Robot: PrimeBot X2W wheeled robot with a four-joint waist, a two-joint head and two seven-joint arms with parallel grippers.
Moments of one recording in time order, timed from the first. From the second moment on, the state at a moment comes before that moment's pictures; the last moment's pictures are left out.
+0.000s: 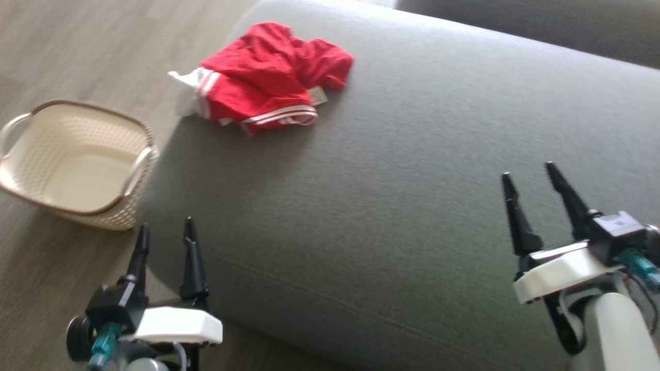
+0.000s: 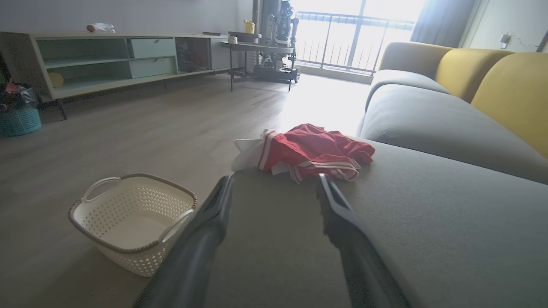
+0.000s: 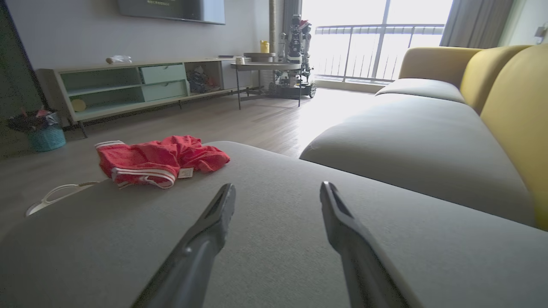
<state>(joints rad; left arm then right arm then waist) 0.07 0.05 -0.15 0.03 -0.19 0.14 -0.26 -0.11 -0.05 -0.10 0.10 0.03 0.13 -0.17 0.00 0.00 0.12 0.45</state>
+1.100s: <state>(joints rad) -0.07 0.10 0.02 0.13 -0.17 0.12 -0.26 -0.20 -0.10 0.03 0.03 -0.04 0.13 -0.07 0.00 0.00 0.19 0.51</state>
